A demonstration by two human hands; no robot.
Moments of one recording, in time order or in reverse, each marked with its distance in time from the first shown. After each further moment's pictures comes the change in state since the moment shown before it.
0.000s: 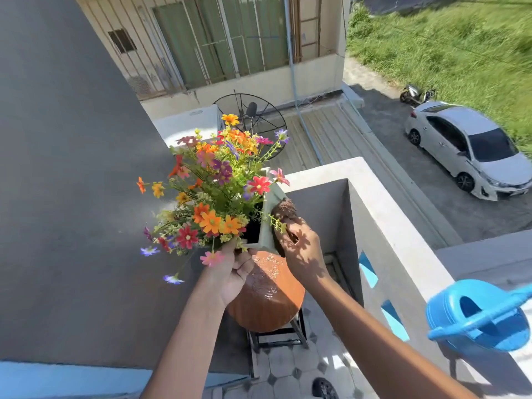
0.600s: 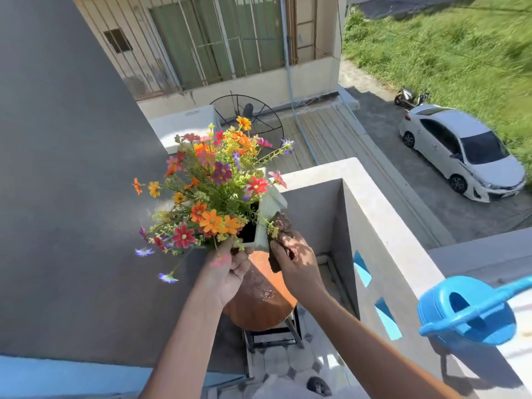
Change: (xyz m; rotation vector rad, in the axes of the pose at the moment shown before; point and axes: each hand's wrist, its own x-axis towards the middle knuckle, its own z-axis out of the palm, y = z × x) left_hand -0.009 -0.006 0.004 0.012 0.020 0.037; right_hand -0.038 0.013 -0.004 -0.325 -0.081 -0.171
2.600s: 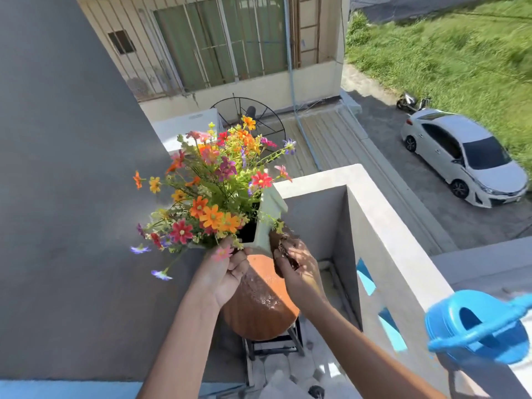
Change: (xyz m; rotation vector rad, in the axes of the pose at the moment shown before) left_hand 0.011 0.021 0.003 0.014 0.010 0.013; right_hand 0.012 -0.016 0.000 0.532 0.090 0.272
